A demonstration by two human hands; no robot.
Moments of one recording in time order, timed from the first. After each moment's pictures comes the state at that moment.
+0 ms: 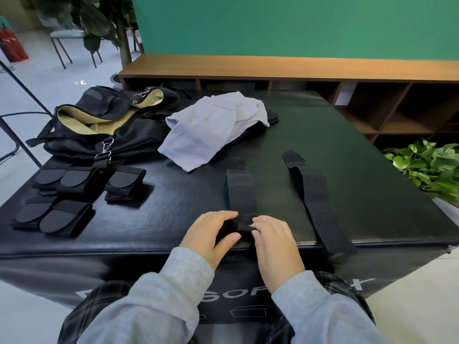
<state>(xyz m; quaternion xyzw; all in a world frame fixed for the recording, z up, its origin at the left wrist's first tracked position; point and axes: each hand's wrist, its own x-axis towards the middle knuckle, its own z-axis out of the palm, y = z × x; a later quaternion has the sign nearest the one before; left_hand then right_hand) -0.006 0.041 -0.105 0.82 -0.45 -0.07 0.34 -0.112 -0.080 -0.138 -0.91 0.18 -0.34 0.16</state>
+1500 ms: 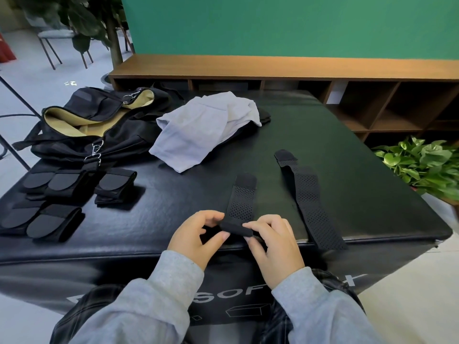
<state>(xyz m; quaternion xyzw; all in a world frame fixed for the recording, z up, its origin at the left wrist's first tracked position) -0.011 0.043 -0.109 0.80 -0.35 -0.09 0.48 -0.123 -0.089 -0.131 -0.90 0.18 -0.32 0.24</state>
